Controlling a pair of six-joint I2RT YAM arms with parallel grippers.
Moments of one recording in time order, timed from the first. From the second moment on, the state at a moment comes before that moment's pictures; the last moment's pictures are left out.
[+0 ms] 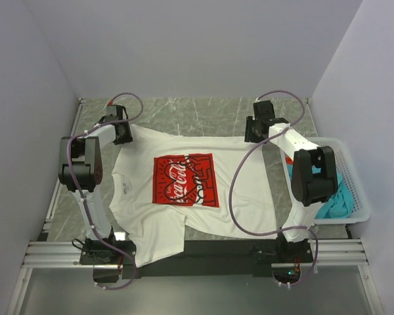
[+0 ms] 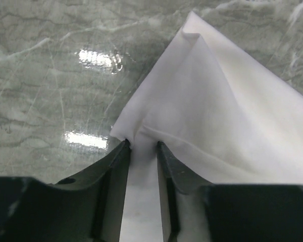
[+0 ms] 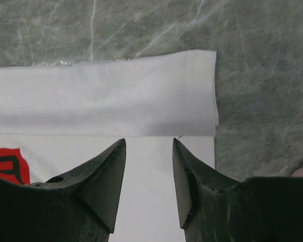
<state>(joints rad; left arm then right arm) 0.00 2.02 1.35 -0.24 -0.09 -0.24 0.18 1.81 1.32 -0.44 0.08 0.24</state>
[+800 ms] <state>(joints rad) -0.01 2.02 1.35 -0.23 -0.07 -0.23 0.11 2.21 1.76 -0.58 0.19 0.49</state>
